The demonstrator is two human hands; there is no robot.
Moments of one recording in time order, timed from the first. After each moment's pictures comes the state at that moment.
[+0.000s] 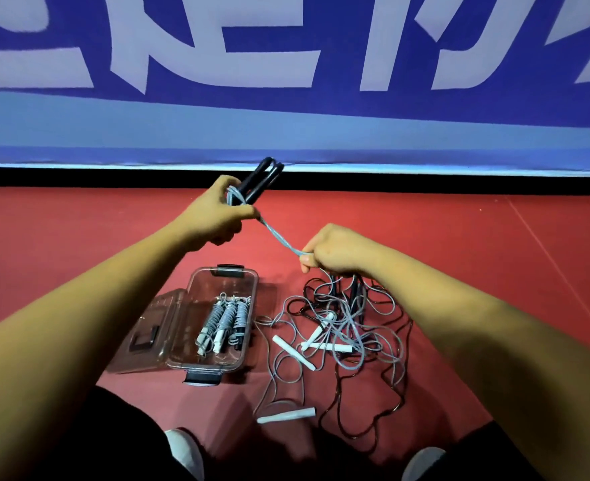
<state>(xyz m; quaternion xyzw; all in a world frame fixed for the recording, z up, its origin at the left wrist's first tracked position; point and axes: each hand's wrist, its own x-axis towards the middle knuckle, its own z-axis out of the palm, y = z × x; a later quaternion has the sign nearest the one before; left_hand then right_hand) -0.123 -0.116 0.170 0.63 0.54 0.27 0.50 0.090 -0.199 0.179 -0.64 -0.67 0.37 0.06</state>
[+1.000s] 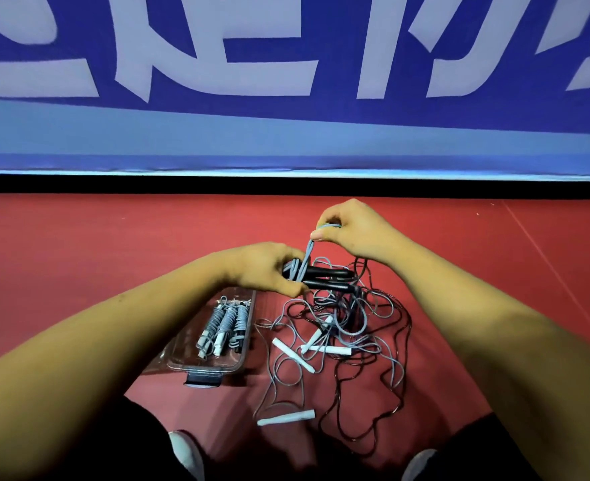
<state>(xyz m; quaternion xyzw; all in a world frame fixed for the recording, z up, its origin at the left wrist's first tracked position) -0.074 -0.174 0.164 0.84 0.33 -0.04 0.43 0.129 -0.191 0.178 -0.59 -0.72 0.27 0.24</state>
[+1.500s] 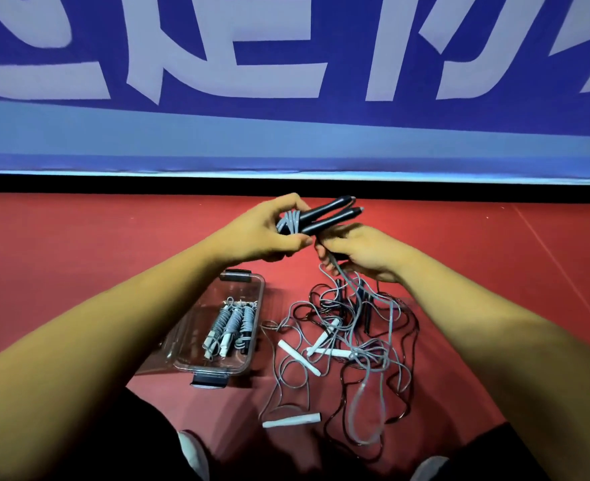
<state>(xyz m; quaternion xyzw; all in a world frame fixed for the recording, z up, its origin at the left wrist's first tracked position) -0.083 -0.166 0.194 0.75 0.33 0.21 0.54 0.120 -0.201 0.156 -0.52 -0.55 0.59 0.28</state>
